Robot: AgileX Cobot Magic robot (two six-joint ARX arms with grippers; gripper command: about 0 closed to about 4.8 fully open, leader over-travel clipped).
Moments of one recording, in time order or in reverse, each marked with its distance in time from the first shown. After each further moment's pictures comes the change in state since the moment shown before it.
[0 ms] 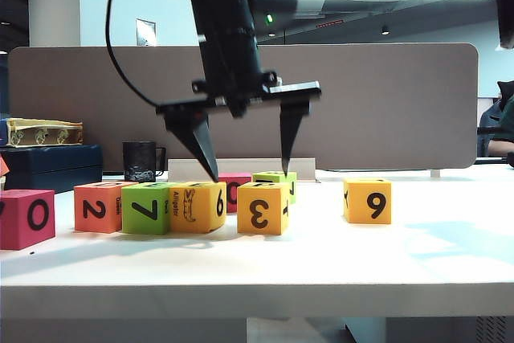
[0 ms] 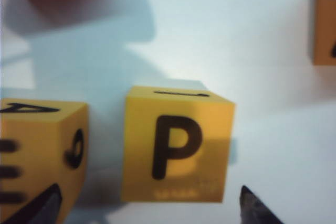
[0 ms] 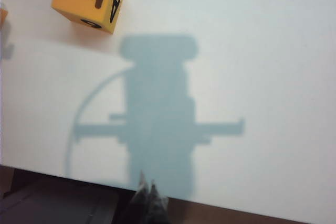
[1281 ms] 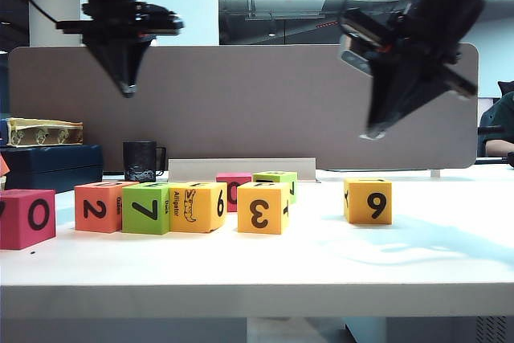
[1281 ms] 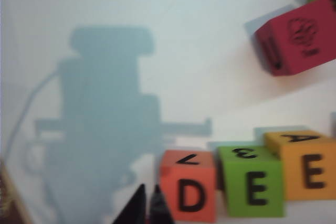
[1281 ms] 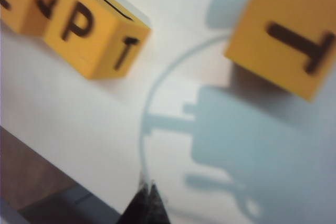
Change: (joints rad) left arm 0.383 -0.060 0.300 -0.299 -0.028 0.565; right arm 0.064 0.347 -0.002 0.254 -0.446 0.009
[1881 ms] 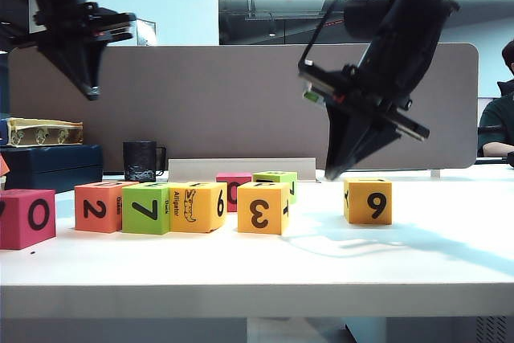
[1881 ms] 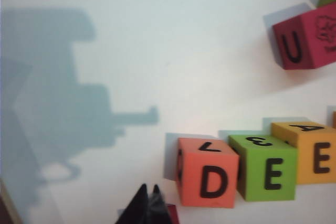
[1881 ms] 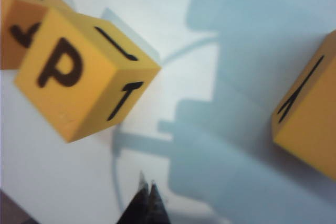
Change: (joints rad) left arm 0.197 -0.001 -0.001 -0.034 0.243 0.043; right arm 0.076 0.148 0.001 0.162 0.024 0.045
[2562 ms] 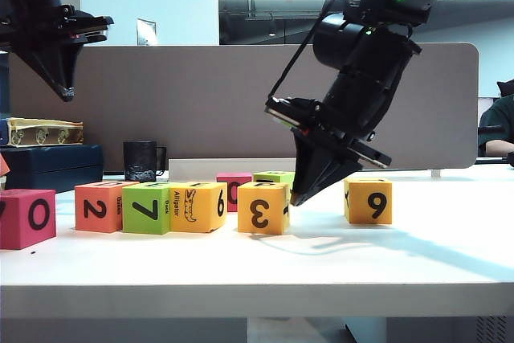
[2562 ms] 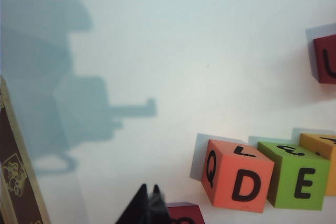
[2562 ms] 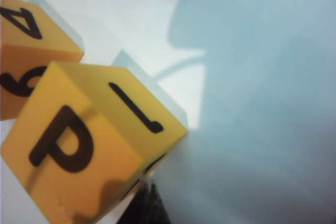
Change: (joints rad) left arm 0.074 0.000 0.000 0.000 0.000 -0.020; right arm 0.065 0.104 0.001 0.176 0.014 0.030
